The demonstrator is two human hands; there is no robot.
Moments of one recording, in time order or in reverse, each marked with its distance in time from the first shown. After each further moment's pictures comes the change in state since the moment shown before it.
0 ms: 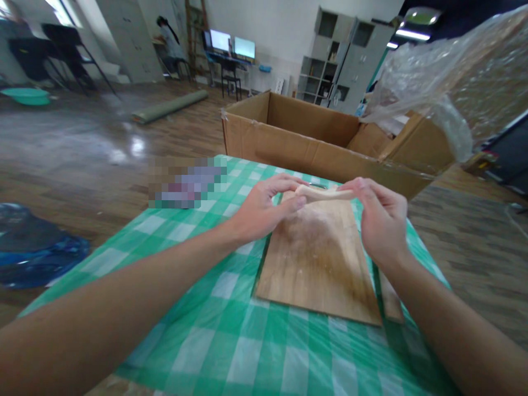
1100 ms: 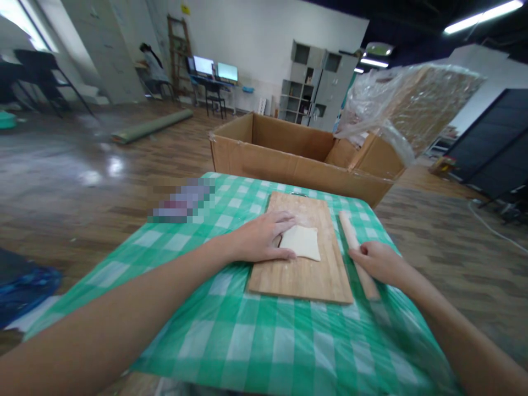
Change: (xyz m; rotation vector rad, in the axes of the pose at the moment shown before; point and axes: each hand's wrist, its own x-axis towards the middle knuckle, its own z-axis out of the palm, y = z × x) left_hand -0.013 -0.021 0.001 0.793 -0.593 0.208; right_hand -0.057 0.049 -0.117 -0.991 -0.567 0.496
